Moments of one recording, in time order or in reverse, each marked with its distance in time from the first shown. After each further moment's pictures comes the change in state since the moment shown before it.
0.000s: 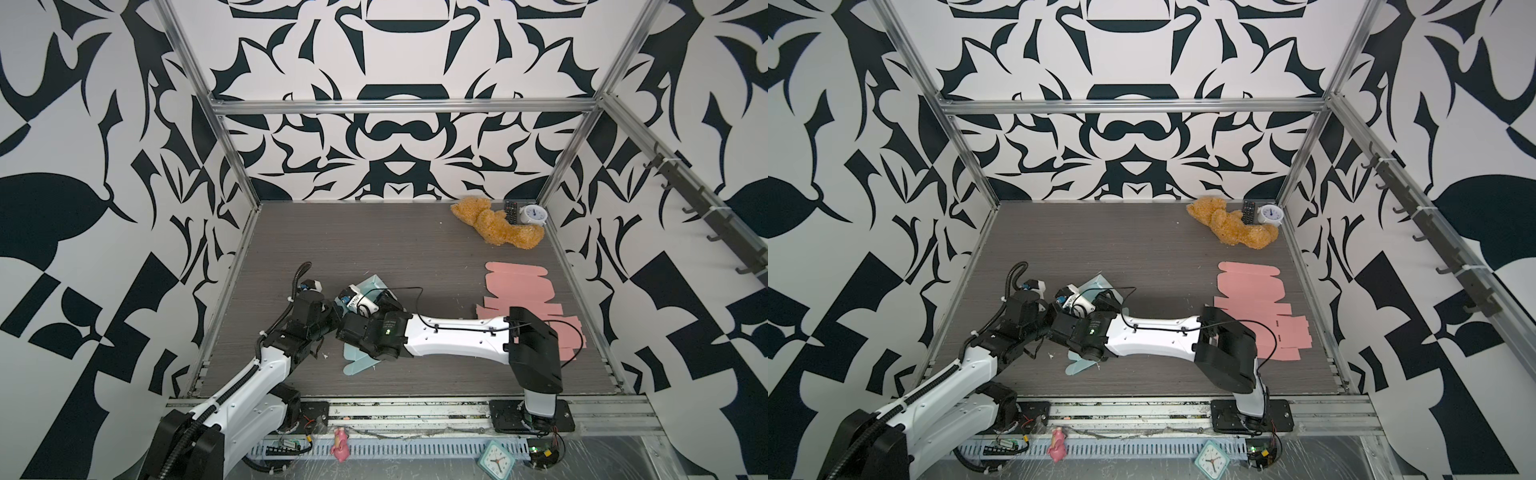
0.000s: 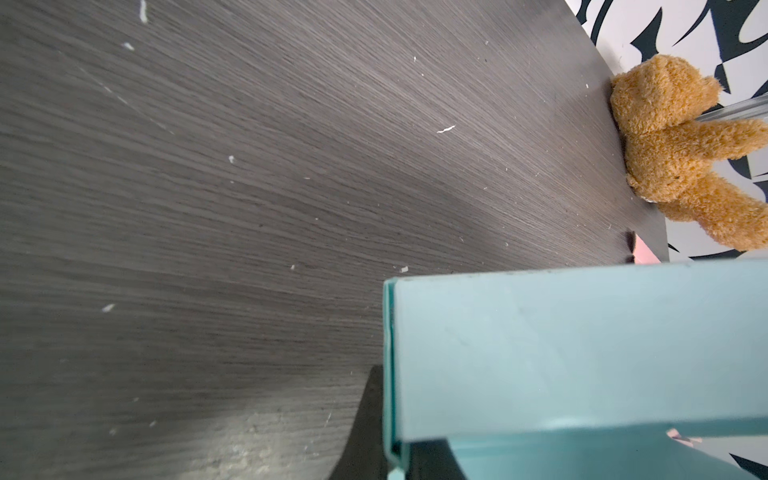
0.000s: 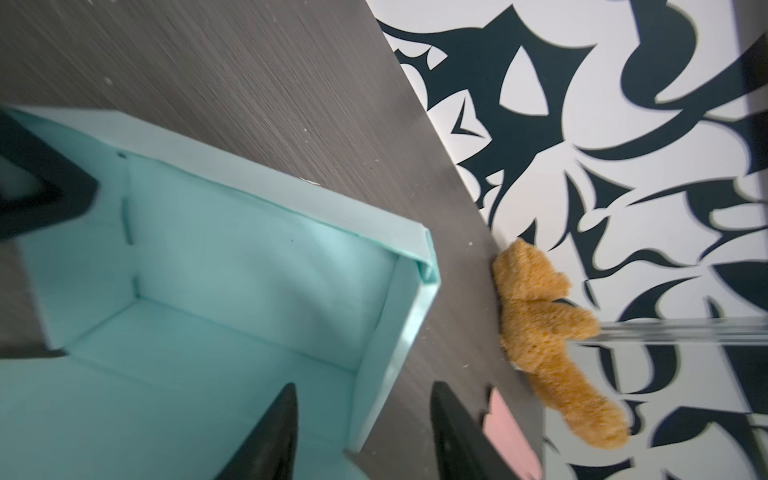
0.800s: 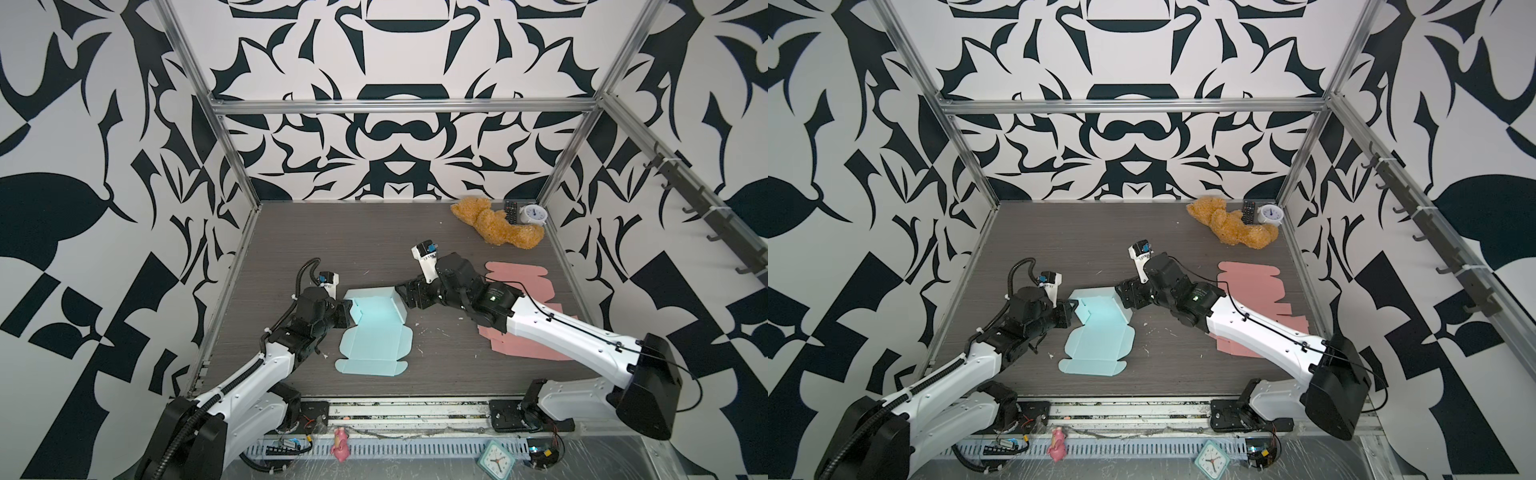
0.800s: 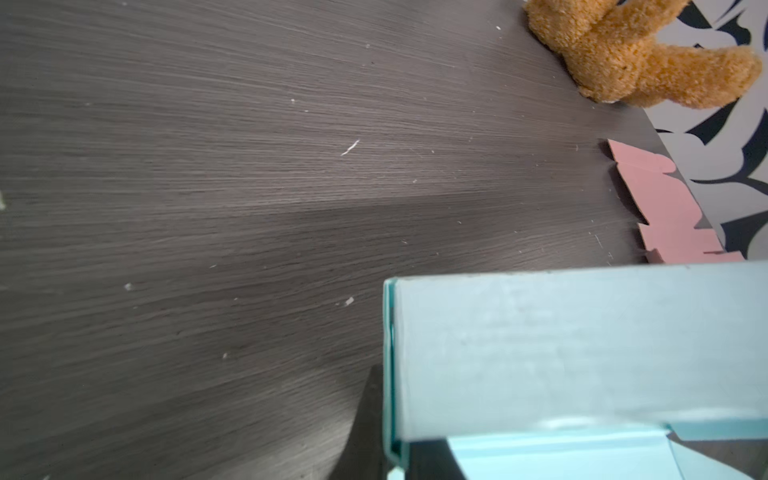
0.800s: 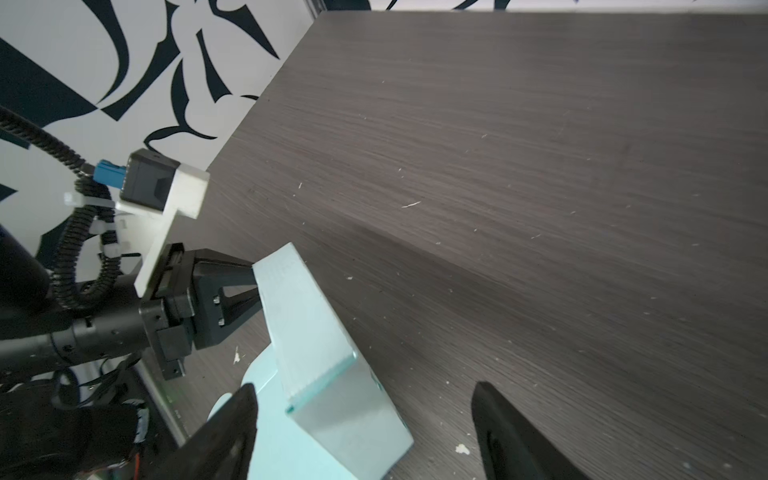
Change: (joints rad) left arm -0.084 0.052 0.010 0.147 0.053 0.373; right arm -0.494 -0.516 -0.435 0.389 -1.043 0.309
